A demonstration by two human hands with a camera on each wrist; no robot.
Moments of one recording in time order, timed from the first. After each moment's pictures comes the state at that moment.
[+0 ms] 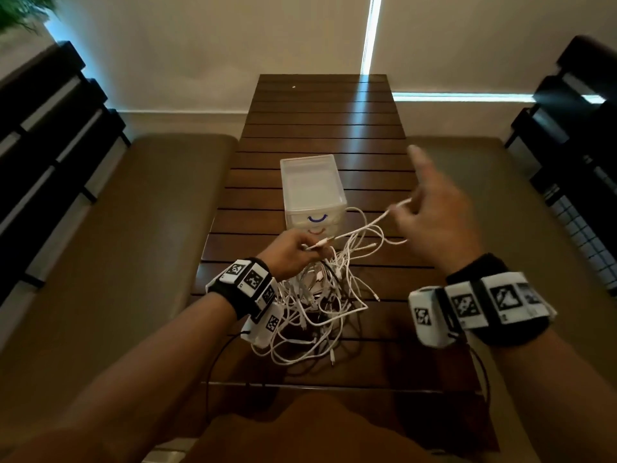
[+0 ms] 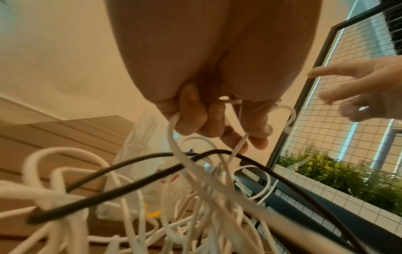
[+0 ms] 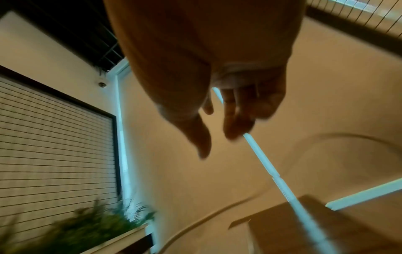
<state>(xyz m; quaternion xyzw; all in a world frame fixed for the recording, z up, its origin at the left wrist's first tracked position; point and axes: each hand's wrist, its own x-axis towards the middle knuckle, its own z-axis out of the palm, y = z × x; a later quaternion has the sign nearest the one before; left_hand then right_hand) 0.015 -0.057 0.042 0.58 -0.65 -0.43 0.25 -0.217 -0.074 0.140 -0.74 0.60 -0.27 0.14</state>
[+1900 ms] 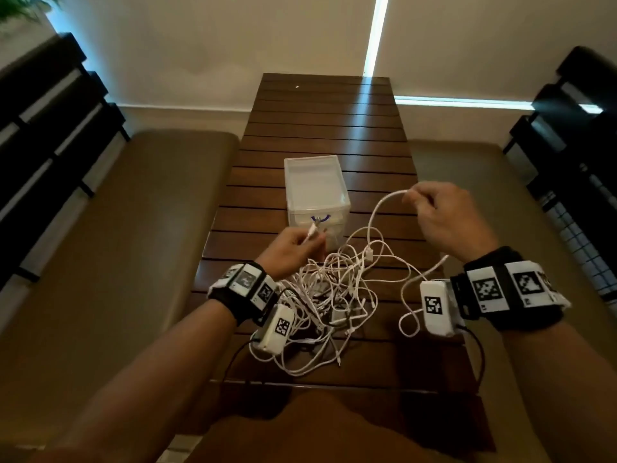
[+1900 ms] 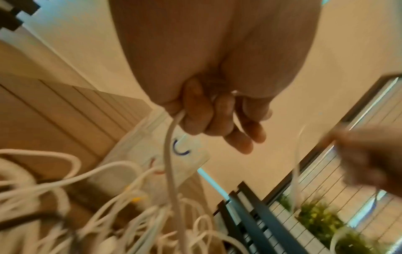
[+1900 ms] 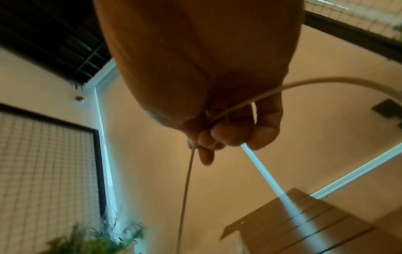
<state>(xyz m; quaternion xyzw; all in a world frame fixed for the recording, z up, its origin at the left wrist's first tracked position) 0.017 -0.044 0.048 0.56 -0.58 -0.48 0.35 -0.227 -0.092 0.142 -0.76 0.57 -0.25 0.19</state>
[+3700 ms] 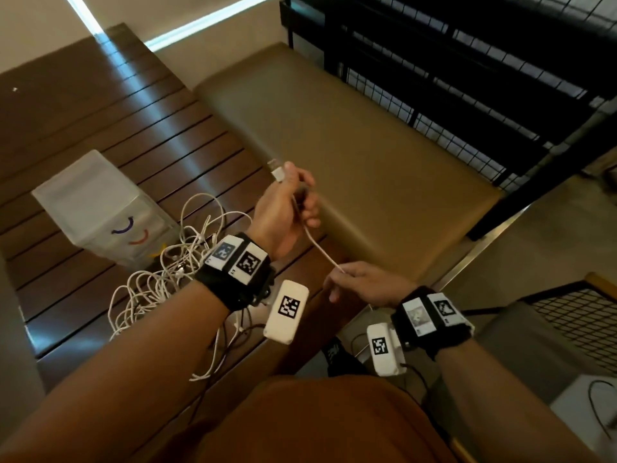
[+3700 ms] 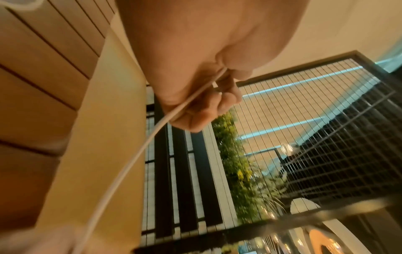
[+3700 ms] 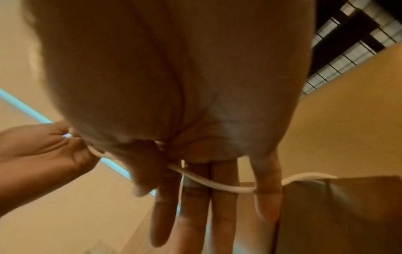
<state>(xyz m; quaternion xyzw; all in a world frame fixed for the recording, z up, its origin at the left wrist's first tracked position) -0.238 -0.022 0.071 0.33 -0.42 -0.80 0.28 -0.370 0.103 -0.020 -0.48 0.60 -0.22 0.60</state>
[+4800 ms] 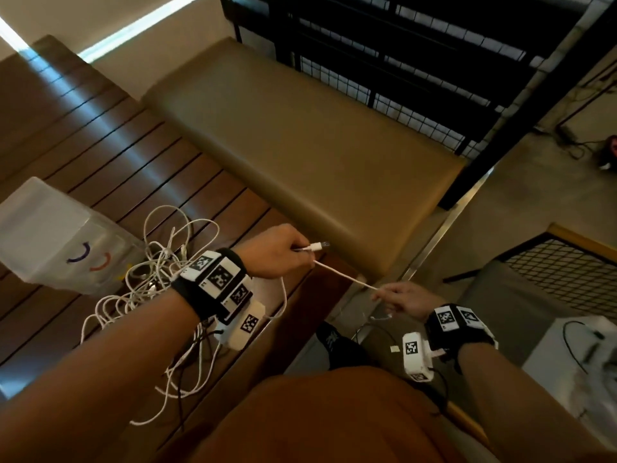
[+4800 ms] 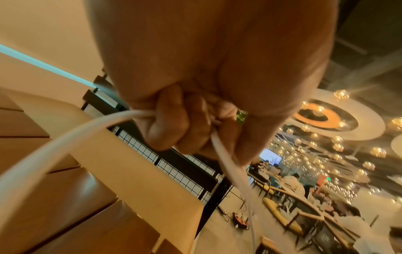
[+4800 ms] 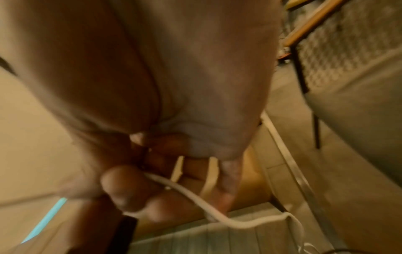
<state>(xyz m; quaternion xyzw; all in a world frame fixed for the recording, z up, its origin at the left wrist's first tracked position) -0.245 -0.008 0.047 0.25 -0.88 -0.38 -0.15 -0.441 0.218 -0.107 -0.27 0.70 -0.26 0.60</state>
